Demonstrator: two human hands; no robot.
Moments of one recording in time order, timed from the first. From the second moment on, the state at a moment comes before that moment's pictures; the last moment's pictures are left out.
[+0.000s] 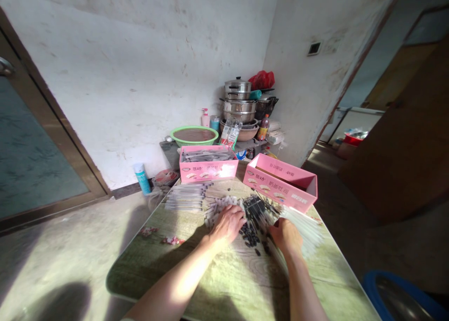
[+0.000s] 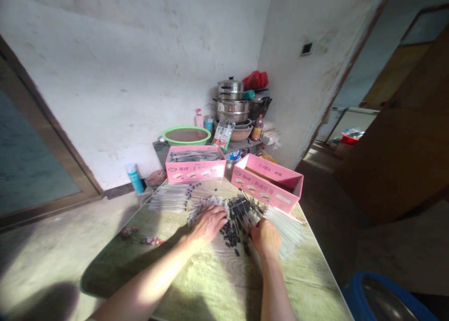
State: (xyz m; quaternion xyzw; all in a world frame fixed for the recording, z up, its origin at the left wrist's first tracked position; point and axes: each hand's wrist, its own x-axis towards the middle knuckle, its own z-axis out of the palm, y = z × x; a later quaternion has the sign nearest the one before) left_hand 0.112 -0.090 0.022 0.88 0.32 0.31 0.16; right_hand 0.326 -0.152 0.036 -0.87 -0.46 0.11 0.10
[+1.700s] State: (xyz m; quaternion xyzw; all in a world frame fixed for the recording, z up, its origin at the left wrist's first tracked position) left_hand 0.090 -0.061 -0.001 0.60 0.32 0.37 0.64; right_hand 0.331 -0.146 0.037 -0.40 -0.17 0.28 0.86
